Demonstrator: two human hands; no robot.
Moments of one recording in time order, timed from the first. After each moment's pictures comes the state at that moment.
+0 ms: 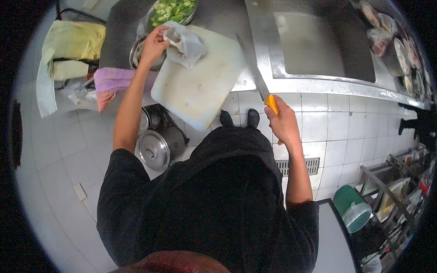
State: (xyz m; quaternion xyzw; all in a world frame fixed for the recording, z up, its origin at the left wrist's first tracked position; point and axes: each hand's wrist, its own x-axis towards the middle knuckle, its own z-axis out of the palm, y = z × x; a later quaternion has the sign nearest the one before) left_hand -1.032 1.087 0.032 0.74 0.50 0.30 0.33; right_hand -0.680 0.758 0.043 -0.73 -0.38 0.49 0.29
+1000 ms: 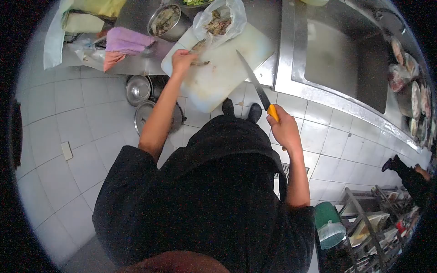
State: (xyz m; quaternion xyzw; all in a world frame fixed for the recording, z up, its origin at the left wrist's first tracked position) left_hand -1.056 0.956 -0.094 0.43 0.76 0.38 0.32; right_hand -0.680 0.749 0.018 -0.69 -0.49 0.51 0.14
